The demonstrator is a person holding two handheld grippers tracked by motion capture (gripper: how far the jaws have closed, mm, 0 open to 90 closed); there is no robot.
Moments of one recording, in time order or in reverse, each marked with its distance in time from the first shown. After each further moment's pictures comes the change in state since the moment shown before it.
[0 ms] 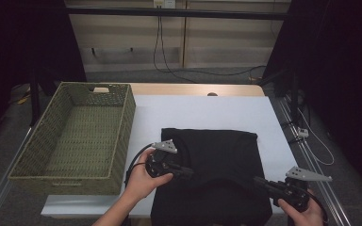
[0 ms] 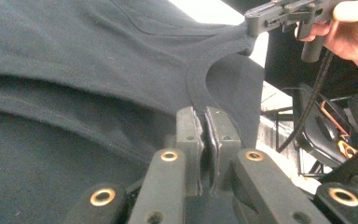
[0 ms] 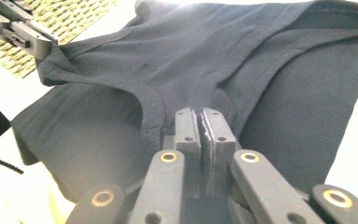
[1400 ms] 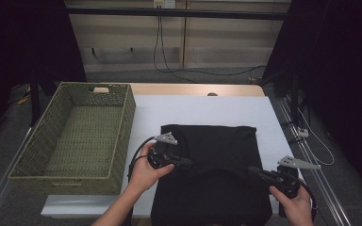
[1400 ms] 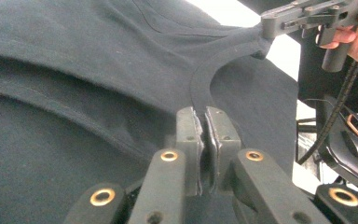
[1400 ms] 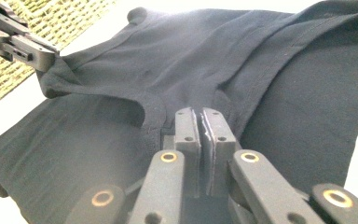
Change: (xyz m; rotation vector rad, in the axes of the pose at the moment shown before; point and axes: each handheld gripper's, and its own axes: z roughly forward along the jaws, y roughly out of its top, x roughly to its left) left arm 0.026 0.007 0.007 -0.023 0.086 -0.034; right arm -0.011 0.018 0.029 -0.014 -0.039 0.021
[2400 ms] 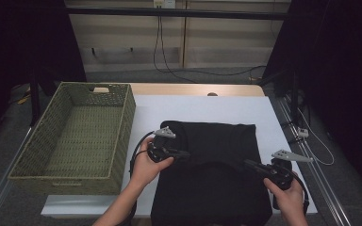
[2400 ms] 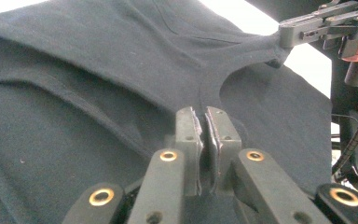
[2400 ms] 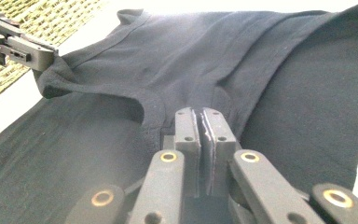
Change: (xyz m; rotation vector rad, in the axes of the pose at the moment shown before) left arm 0.018 0.007 0.004 -0.038 0.068 -0.026; right arm -0.005 0.011 0.018 -0.005 -0.034 0.009
